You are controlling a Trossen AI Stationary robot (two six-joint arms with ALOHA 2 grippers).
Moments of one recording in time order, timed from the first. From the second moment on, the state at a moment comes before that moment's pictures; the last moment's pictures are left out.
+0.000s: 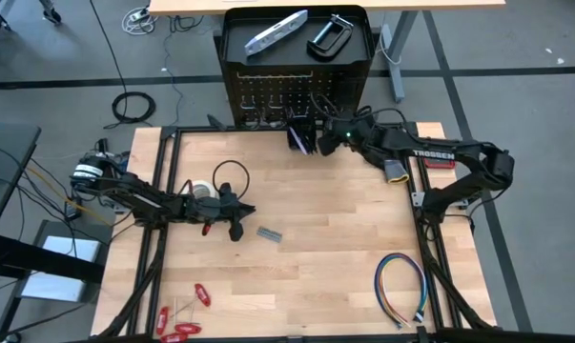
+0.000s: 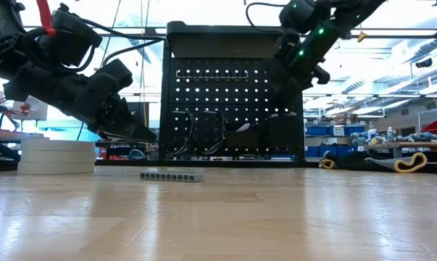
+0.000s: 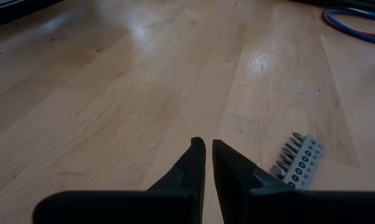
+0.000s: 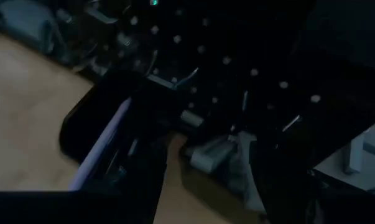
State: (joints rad) left arm -0.11 1.40 0.21 0.76 -0.34 -0.30; right arm -0.44 1.39 0.98 -0.25 0.52 0.31
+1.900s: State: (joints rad) left arm -0.11 1.40 0.21 0.82 -0.33 -0.29; right arm 0.23 2.30 1.01 0.81 0.44 0.25
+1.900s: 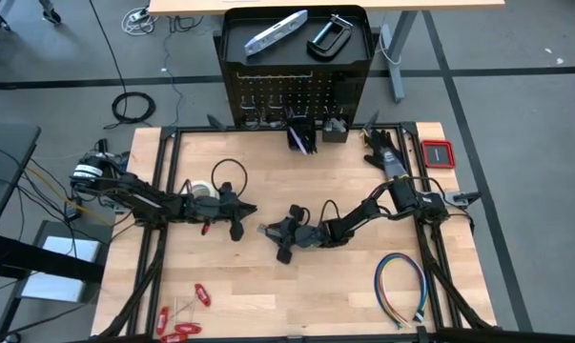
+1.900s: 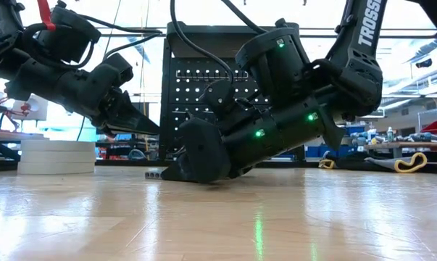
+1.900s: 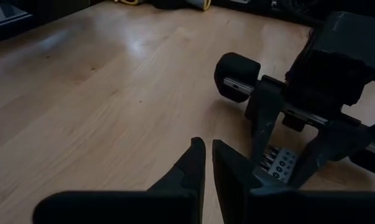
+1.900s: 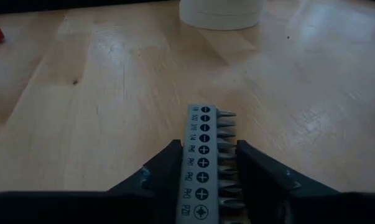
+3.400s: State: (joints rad) left arm -0.11 1.40 0.21 0.66 -0.37 -0.27; right arm -0.44 1.41 1.01 -0.38 0.56 0.55
